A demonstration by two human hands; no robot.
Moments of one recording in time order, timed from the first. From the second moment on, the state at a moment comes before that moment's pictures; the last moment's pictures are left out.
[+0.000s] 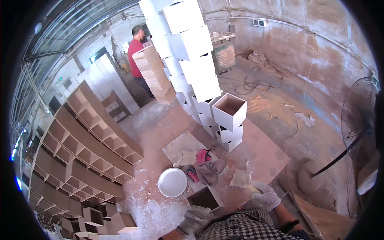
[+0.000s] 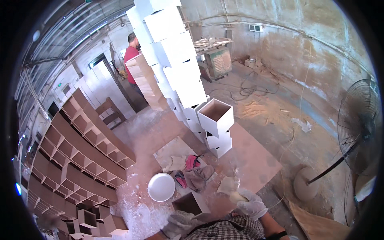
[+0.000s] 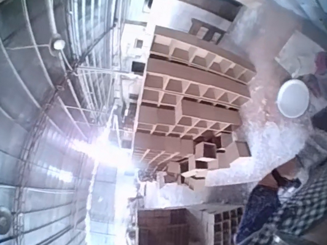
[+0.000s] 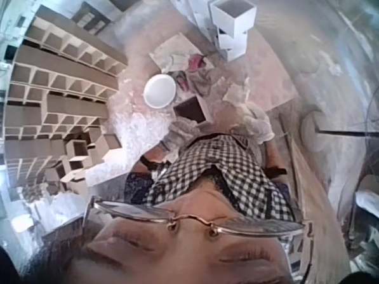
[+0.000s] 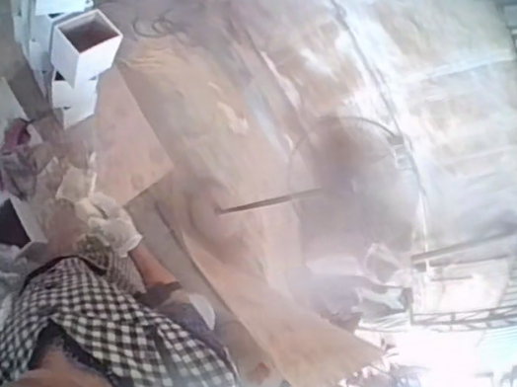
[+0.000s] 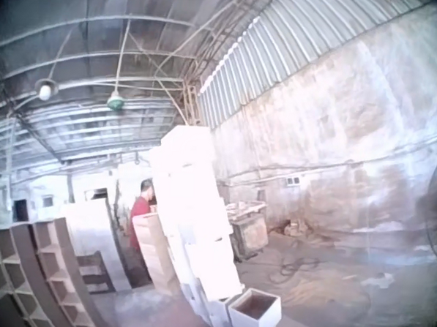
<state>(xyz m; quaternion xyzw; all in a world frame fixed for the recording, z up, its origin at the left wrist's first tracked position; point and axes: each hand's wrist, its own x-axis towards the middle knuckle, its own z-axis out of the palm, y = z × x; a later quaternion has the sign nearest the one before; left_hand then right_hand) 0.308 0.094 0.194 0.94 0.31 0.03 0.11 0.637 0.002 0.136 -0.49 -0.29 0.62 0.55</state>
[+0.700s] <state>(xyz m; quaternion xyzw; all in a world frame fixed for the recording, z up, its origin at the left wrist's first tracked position) 0.559 0.350 0.459 0.97 0.20 -0.02 -0.11 0.741 -0.016 0.131 -0.60 -0.32 0.37 0.63</state>
